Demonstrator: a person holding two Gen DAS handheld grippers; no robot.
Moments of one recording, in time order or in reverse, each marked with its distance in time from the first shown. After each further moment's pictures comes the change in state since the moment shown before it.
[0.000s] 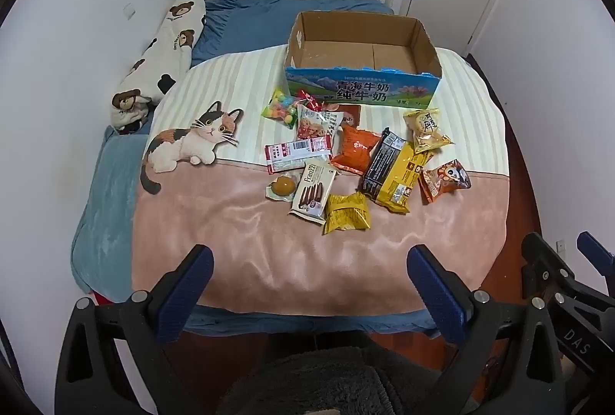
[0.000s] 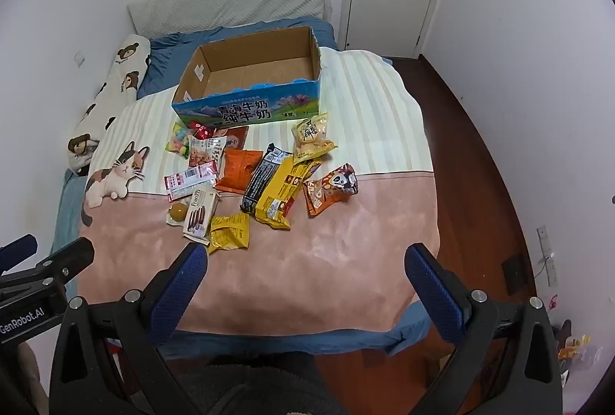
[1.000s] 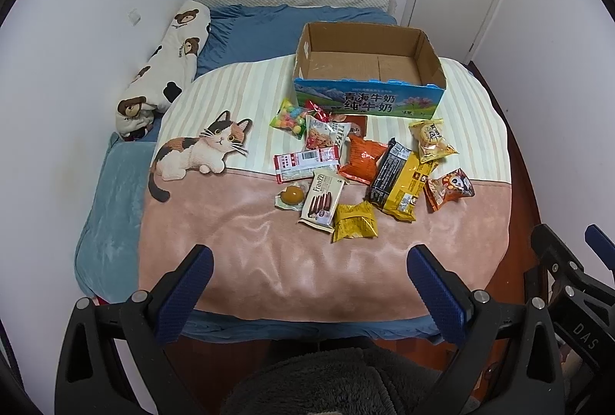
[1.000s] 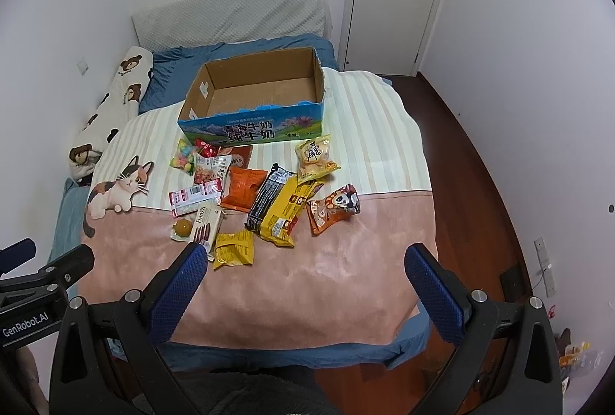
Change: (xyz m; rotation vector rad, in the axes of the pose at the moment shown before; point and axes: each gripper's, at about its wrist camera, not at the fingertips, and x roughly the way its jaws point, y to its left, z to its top) left arm -0.011 0.009 0.009 -0.002 -0.028 0.023; right arm -0.016 0.008 0.006 -0.010 -0.060 -0.015
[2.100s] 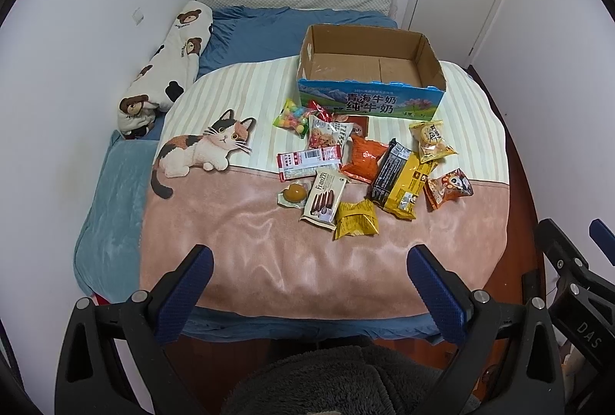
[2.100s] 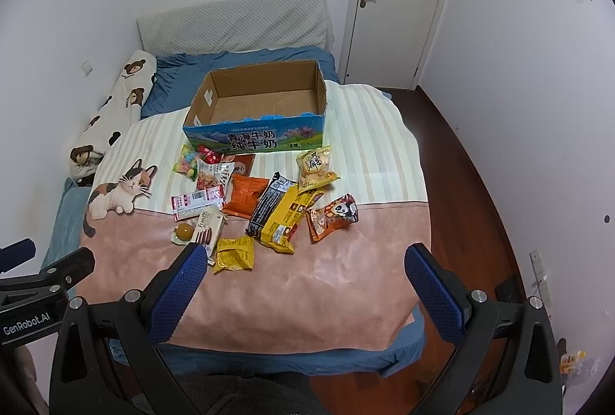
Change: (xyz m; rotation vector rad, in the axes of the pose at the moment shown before) left arm -0.011 0.007 -0.006 -0.005 -0.012 -0.005; right arm -0.014 0.007 -0.003 -0.026 -0.047 -0.010
